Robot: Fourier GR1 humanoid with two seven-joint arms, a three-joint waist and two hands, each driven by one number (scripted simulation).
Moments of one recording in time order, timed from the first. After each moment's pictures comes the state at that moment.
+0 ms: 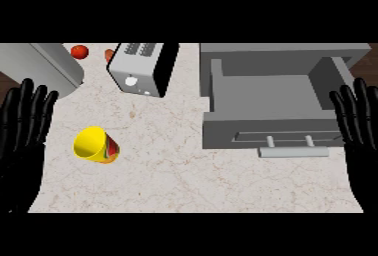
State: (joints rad) left arm 0.00 0.14 -0.01 -2.10 -0.01 0.00 -0.04; right arm 0.00 -0.12 0.01 -2.10 -0.02 0.02 0.00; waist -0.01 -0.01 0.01
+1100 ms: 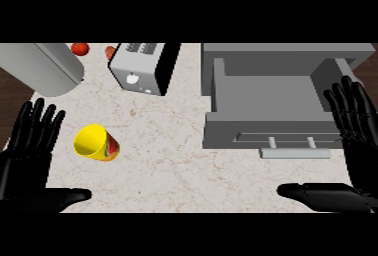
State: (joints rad) left arm 0.08 0.10 0.15 -1.87 0.31 -0.13 -0.01; right arm -0.03 -0.14 -0.02 -2.04 0.02 0.07 0.03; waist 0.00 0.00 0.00
